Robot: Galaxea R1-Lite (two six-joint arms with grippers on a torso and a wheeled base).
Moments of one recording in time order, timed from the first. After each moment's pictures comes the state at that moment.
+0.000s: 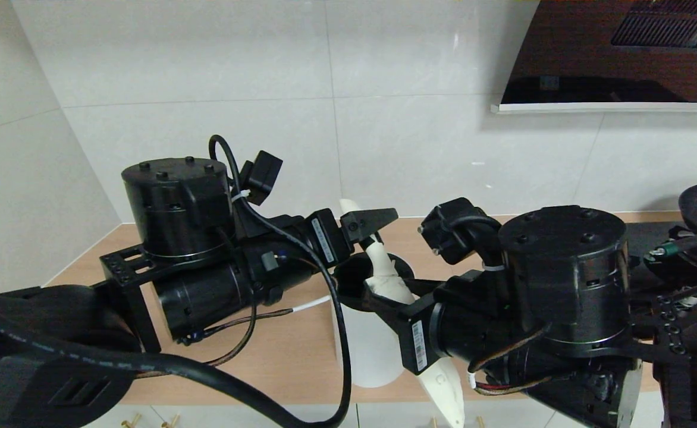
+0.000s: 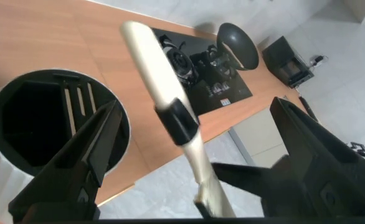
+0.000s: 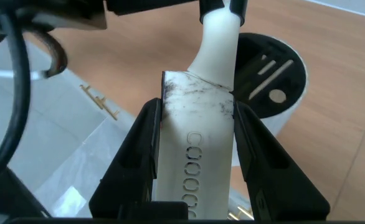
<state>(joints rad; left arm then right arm) -0.65 1.68 -0.83 -0.73 -0.14 -0.71 1.01 1.69 -0.92 -0.47 -0.29 0.20</state>
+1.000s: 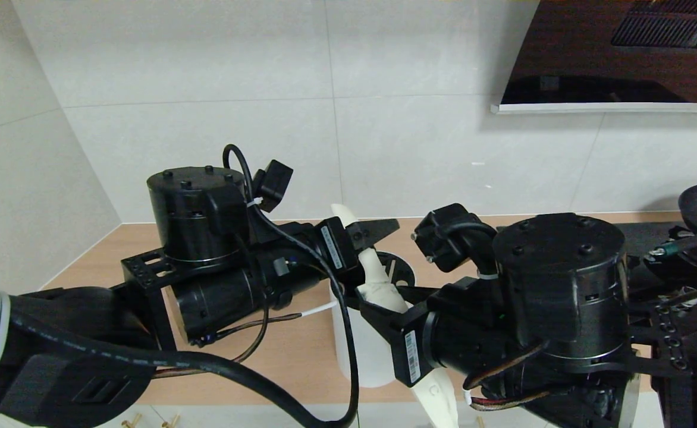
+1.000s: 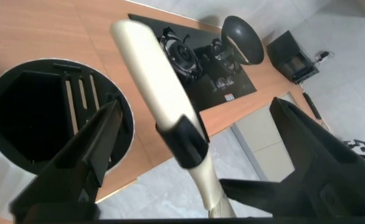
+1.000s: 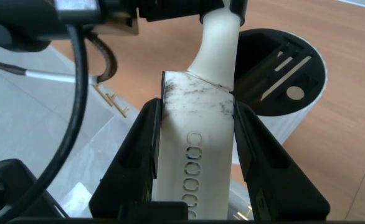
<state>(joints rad) -0.66 1.71 -0.83 -0.73 -0.14 -0.71 1.04 1.69 -0.92 -0.47 -0.29 0.22</state>
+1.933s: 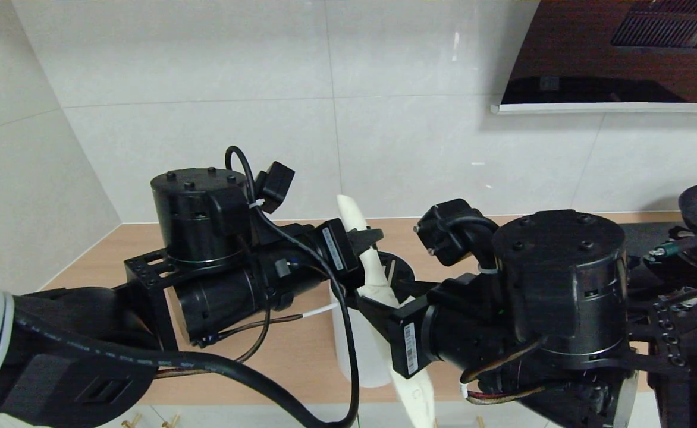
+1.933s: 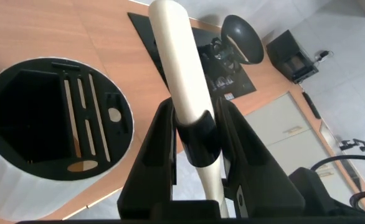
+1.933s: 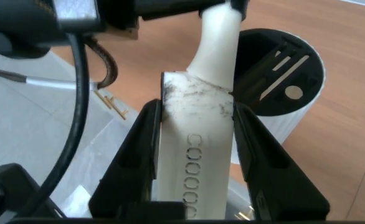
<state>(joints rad) -0.66 1.71 -0.83 -0.73 -0.14 -0.71 1.03 1.69 -0.92 -0.49 -0.32 0.24</state>
